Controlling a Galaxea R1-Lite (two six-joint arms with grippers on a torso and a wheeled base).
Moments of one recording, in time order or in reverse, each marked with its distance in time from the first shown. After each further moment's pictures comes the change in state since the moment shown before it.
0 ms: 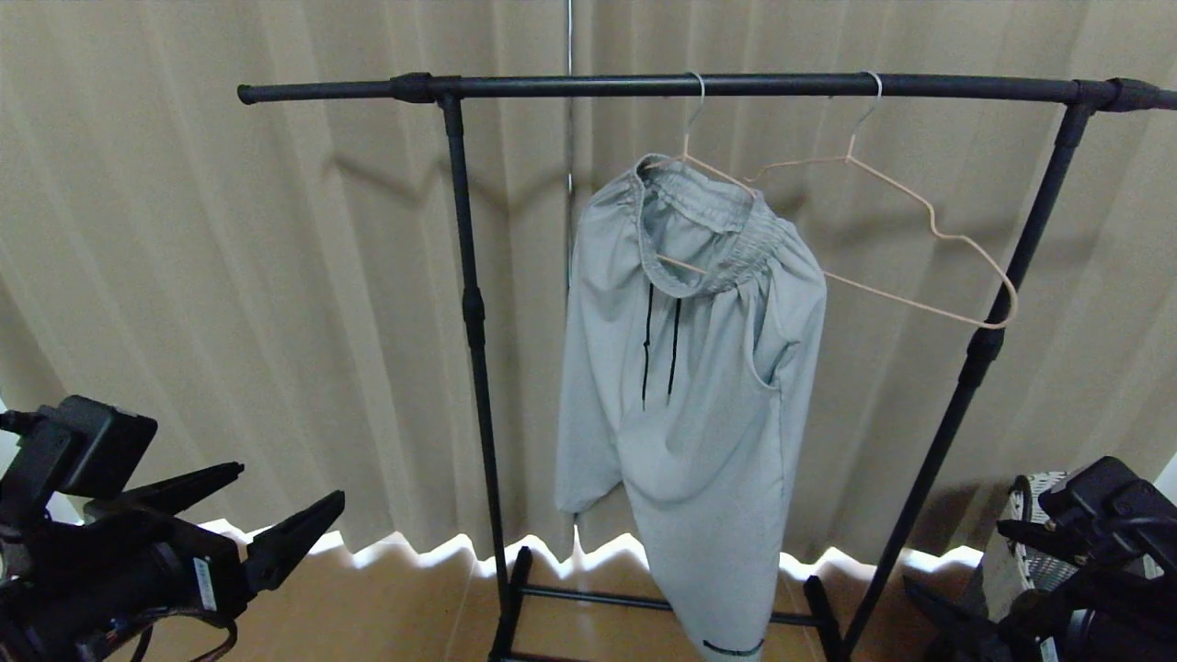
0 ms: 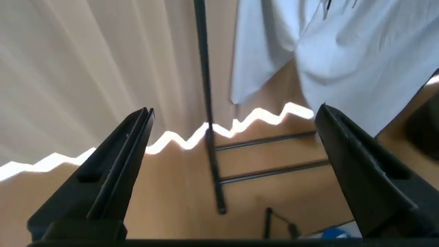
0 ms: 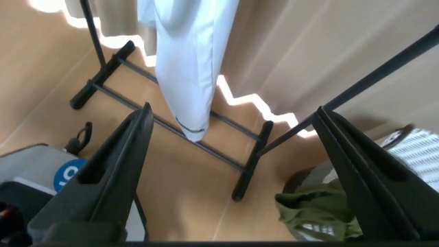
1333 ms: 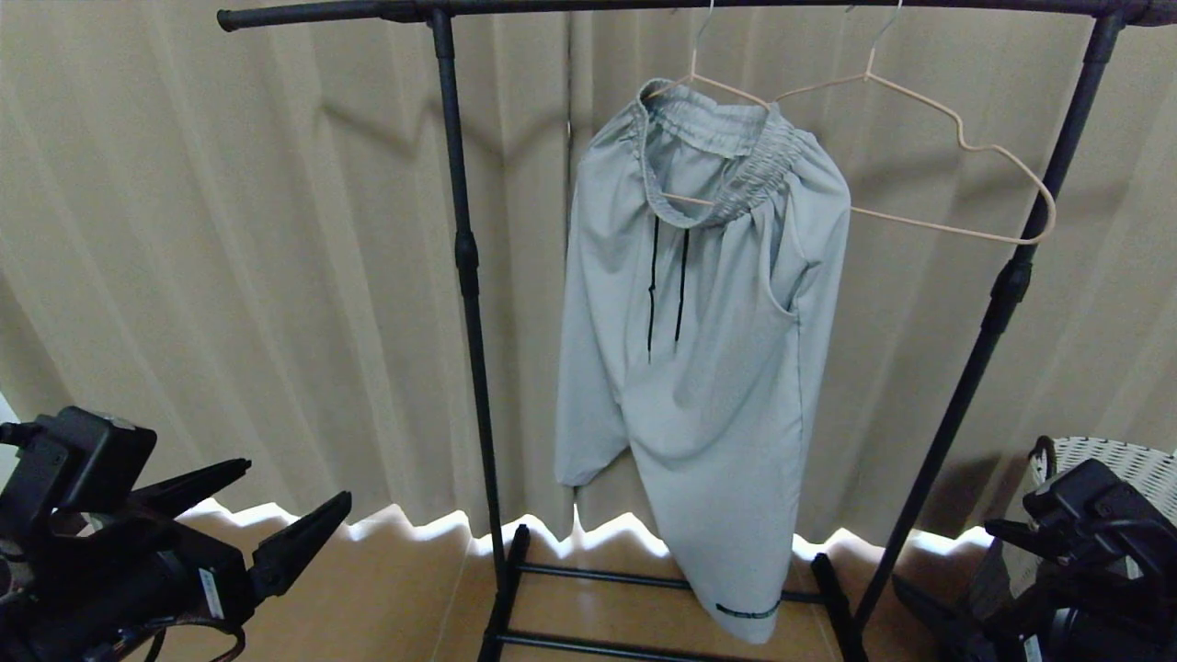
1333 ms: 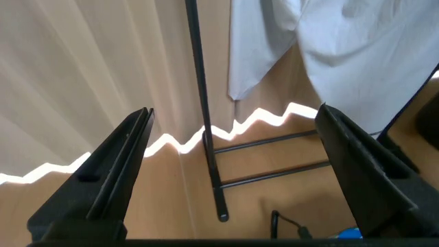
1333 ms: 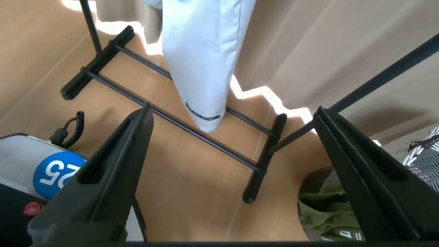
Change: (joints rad) left arm -0.019 0.022 0.073 -0.151 -0.001 0.034; right arm 0.000 0.044 0.033 -0.086 0.007 0.000
